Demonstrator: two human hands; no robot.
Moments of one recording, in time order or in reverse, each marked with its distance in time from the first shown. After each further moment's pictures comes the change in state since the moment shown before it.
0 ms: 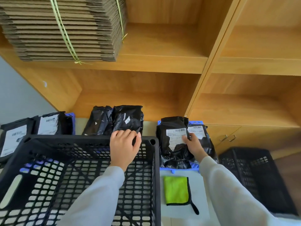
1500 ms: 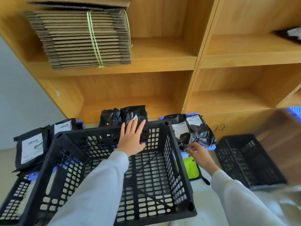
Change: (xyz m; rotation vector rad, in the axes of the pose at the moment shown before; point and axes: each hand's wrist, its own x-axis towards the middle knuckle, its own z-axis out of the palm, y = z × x) left_hand -0.026 -0.067 -0.061 0.032 -0.636 0.212; right_hand -0.157 0.058 0.045 -0.244 0.079 -0.086
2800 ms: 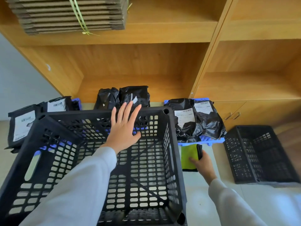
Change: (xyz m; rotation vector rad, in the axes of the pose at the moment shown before) left_hand 0.003 0.006 0.032 0.040 0.180 -0.039; right_hand 0.041 0.113 0.043 0.081 0.069 0.146
